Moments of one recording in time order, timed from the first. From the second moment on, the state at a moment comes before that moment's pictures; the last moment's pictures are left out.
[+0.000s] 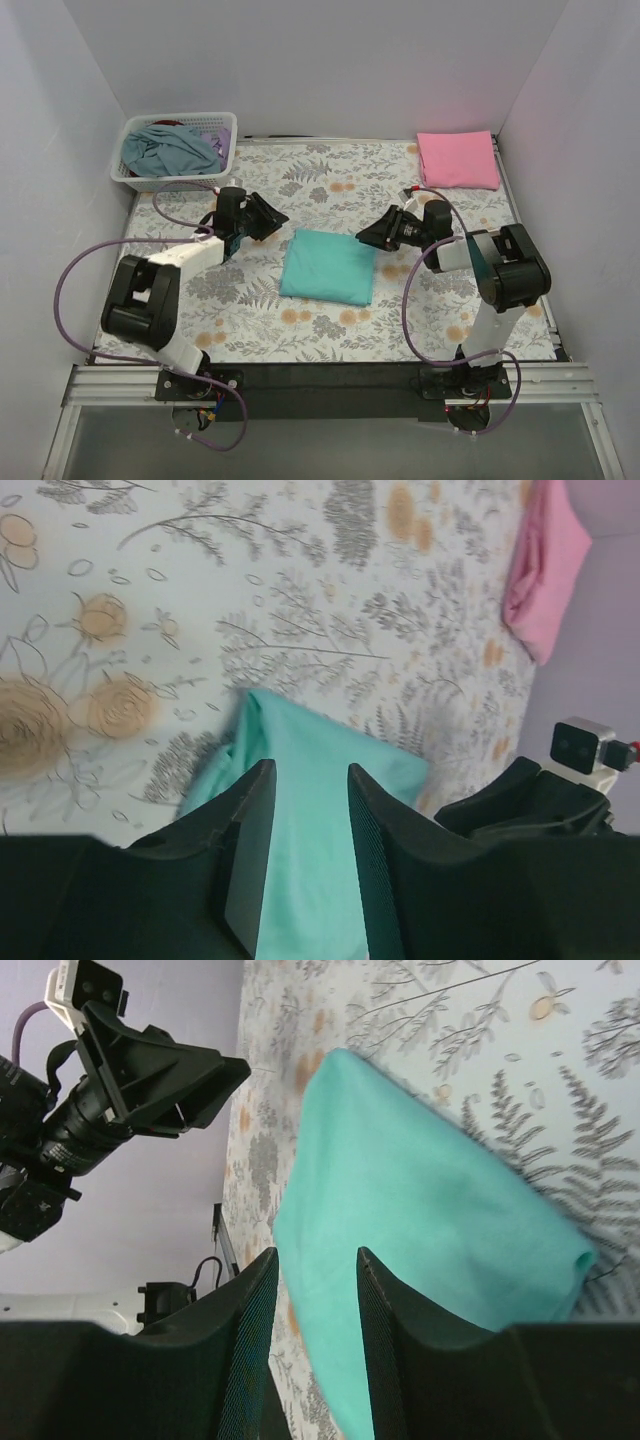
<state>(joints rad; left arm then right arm) -0.28 1.67 0.87 0.18 0.21 -0.96 0.23 1.89 0.72 0.80 -0.88 0.96</state>
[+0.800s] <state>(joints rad) -0.44 1.21 0.31 0.12 0.17 -1.24 0.32 1.62 0.41 0.73 -0.92 0.90</state>
